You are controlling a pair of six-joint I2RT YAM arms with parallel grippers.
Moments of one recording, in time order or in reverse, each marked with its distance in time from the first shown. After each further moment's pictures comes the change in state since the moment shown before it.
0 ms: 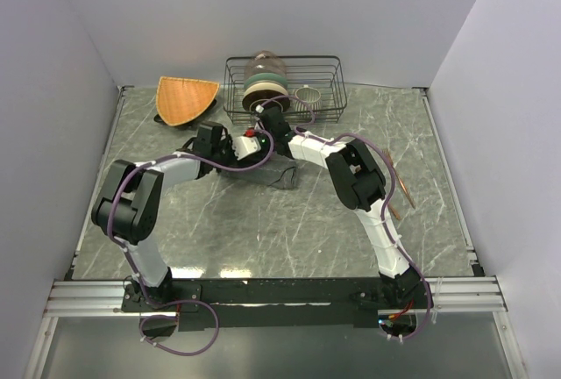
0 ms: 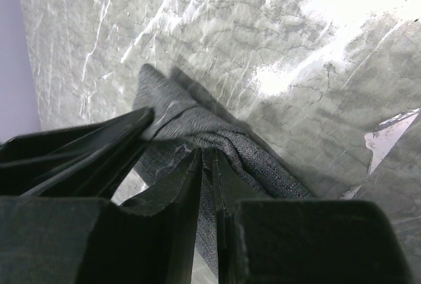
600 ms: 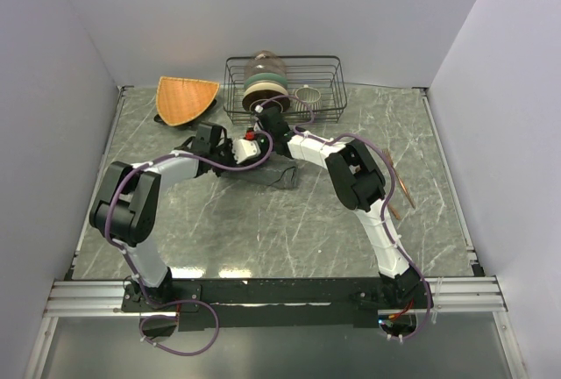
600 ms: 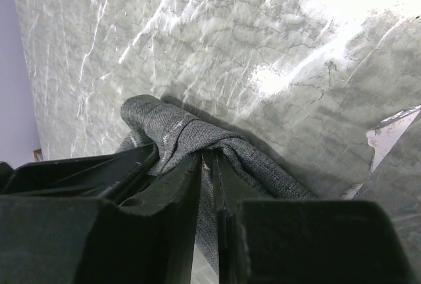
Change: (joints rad) left arm 0.003 -0.030 0.016 -0.134 0.089 0.002; right arm 0.006 0.000 0.011 -0.021 0.017 0.000
